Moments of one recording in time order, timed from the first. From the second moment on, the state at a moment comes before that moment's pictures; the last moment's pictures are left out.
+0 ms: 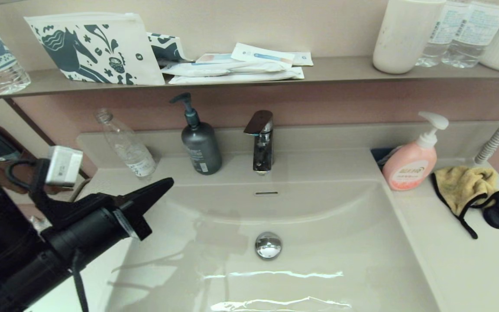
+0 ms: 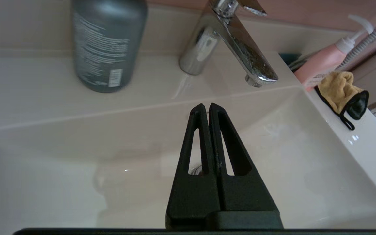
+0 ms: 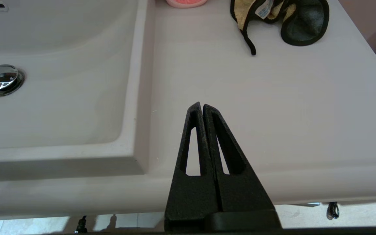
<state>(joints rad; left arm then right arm) -0.41 1.38 -0.29 -1.10 -0.11 -0.22 0.00 0.00 -0.01 0.03 -0.01 0.01</state>
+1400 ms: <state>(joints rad) -0.65 1.81 -0.66 -1.25 0.08 0.05 0.00 0.00 -0.01 0.03 -0.01 0.01</state>
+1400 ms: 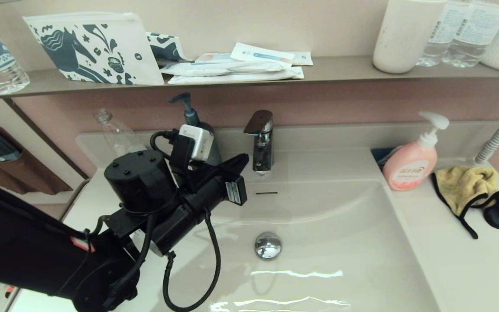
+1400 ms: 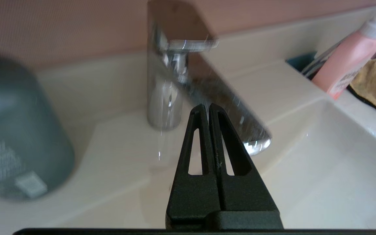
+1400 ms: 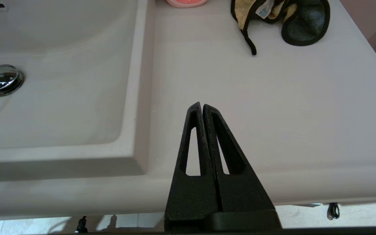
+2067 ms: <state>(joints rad) -0.63 1.91 -0.89 -1.19 0.11 0.10 0.00 0.00 -0.01 0.03 -0.01 0.01</state>
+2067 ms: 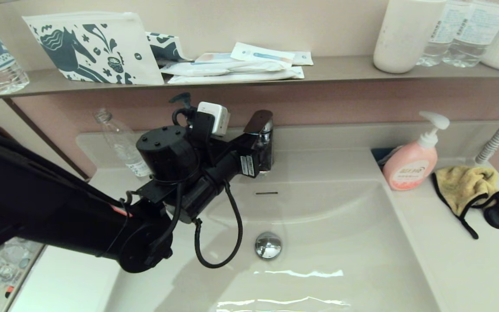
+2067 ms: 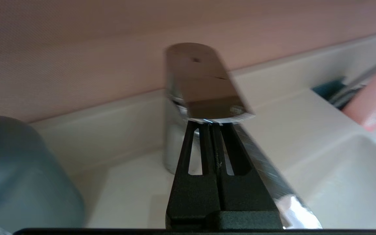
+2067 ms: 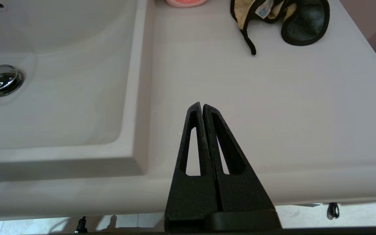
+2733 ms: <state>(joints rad) -0.60 1.87 -0.93 -1.15 0.12 0.11 0.00 0.00 -0.01 0.03 -0.01 0.01</state>
